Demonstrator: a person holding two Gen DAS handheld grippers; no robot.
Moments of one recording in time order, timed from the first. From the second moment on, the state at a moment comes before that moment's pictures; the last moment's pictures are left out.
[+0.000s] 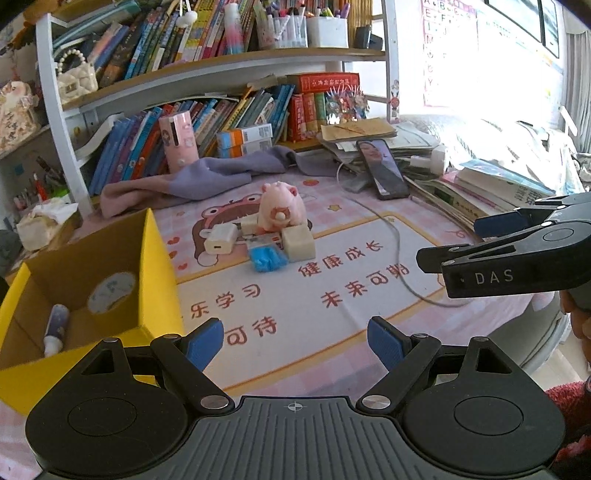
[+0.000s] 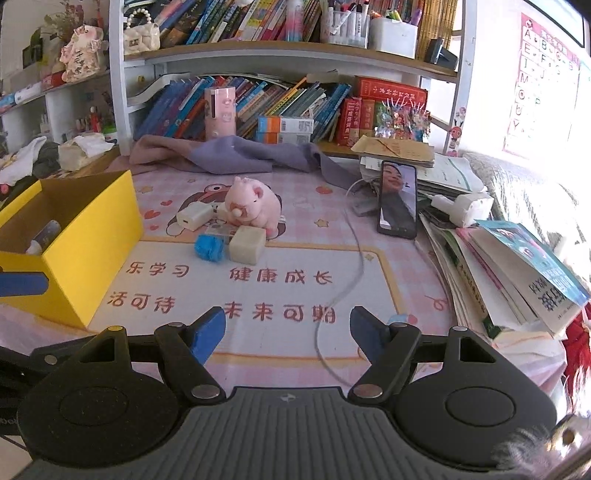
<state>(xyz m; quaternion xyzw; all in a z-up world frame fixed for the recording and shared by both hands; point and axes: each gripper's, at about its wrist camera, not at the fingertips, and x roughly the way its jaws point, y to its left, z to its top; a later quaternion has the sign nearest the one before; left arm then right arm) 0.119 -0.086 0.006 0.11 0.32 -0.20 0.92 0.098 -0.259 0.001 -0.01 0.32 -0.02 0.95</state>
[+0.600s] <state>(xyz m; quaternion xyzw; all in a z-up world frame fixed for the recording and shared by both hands) 0.212 -0.149 0.000 0.09 0.37 -0.15 0.91 0.206 -0.313 0.002 -0.04 0.35 0.07 0.93</state>
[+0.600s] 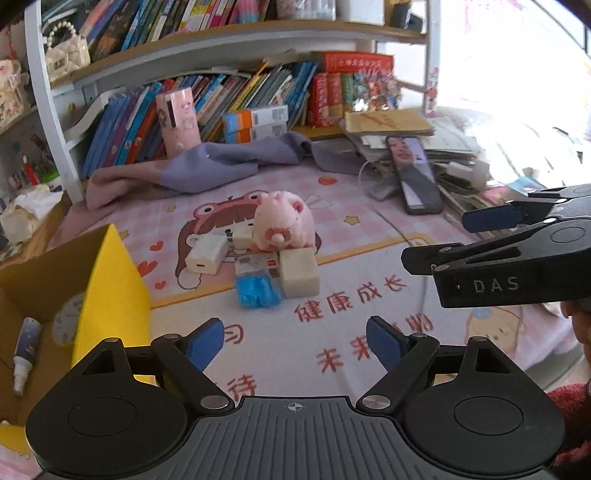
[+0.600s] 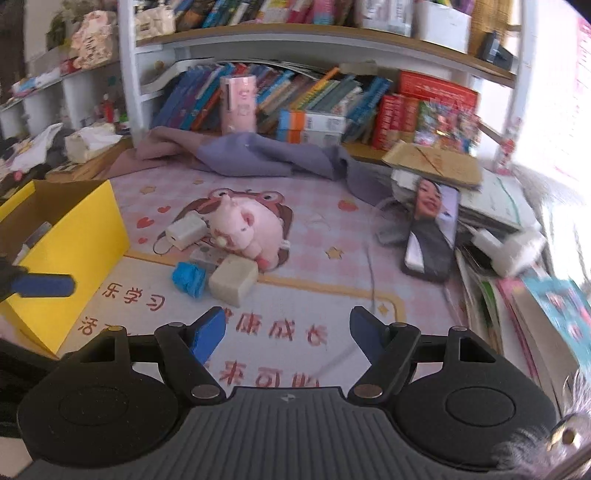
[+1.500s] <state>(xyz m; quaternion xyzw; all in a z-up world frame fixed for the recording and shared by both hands) 0.322 -0.194 -0.046 0.06 0.43 -0.09 0.90 0.389 -0.288 -0.030 -0.10 0.39 0.28 0.87</state>
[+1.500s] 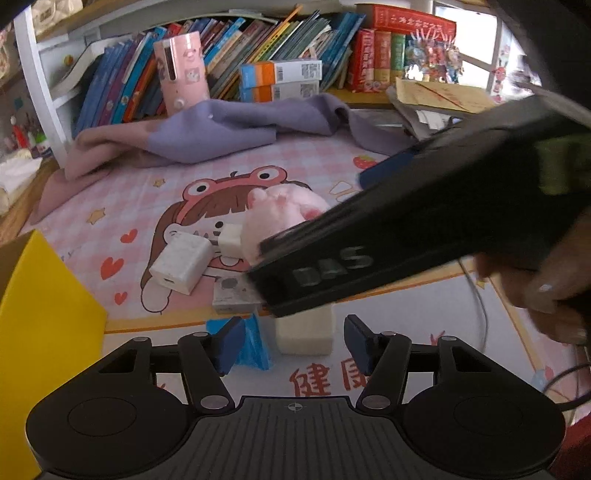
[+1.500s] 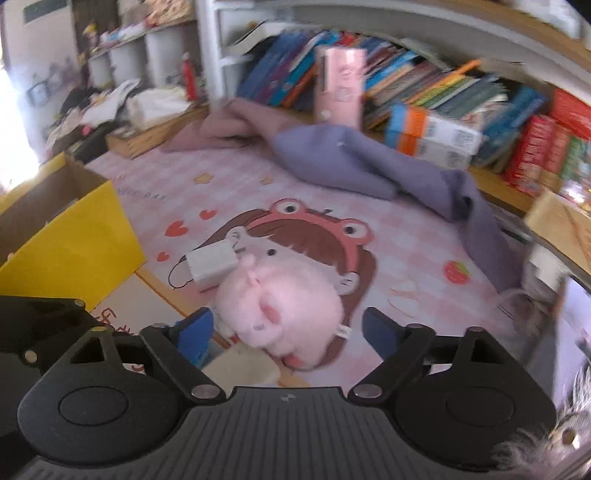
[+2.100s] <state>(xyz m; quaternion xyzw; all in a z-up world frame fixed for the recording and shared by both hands) 0.358 -0.211 -0.076 0.06 0.47 -0.09 0.87 0.439 -0.323 -0.044 -0.04 0.39 0.26 0.88</state>
